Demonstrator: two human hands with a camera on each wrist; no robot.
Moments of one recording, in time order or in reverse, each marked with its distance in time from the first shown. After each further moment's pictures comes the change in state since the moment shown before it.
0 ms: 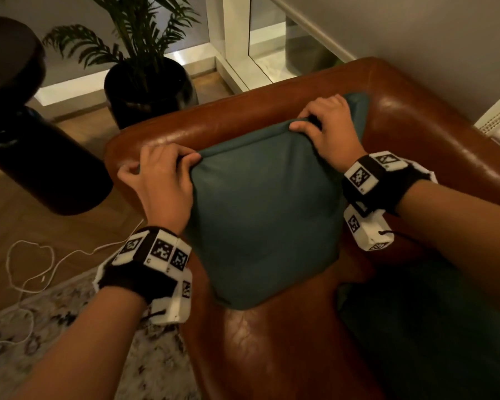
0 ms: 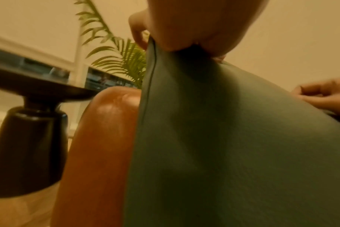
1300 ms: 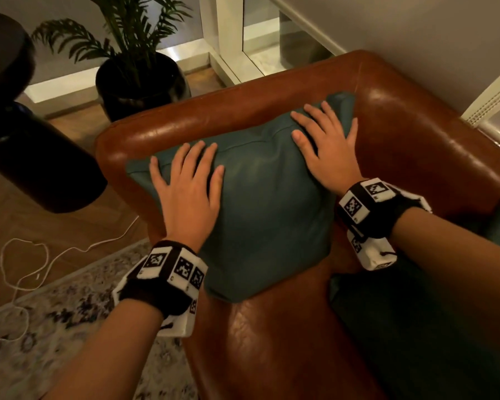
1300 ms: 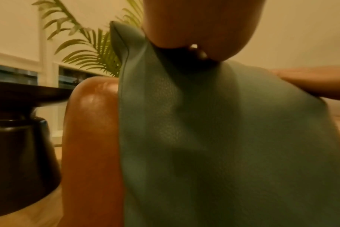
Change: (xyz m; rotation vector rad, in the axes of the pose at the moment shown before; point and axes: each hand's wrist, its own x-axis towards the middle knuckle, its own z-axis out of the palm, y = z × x) left_hand -0.041 0.022 0.015 0.121 -0.199 0.184; right_hand -0.056 -0.004 -0.002 -0.178 -0.102 0.161
